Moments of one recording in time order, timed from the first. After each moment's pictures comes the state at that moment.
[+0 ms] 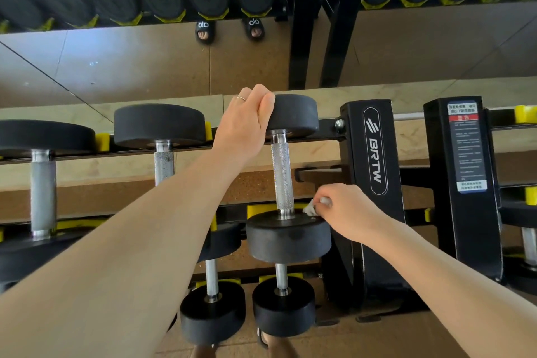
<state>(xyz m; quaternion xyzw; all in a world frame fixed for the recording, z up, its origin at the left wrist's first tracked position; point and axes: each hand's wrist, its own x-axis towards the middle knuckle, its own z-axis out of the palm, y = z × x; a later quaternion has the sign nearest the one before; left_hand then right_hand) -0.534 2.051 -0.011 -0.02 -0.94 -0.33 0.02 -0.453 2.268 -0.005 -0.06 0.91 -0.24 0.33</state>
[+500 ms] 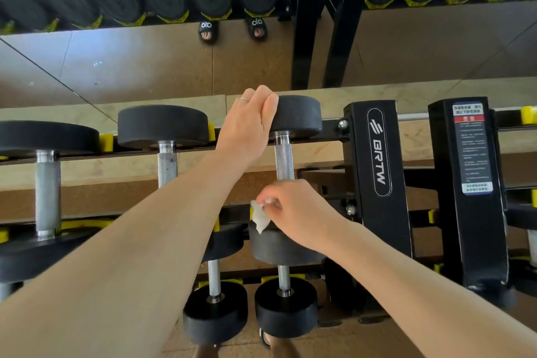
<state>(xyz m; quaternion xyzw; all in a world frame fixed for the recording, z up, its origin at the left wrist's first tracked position) -0.534 2.052 -0.008 -0.02 -0.94 -0.34 0.02 -0.446 2.193 0.014 -0.18 0.88 -0.29 0.32</state>
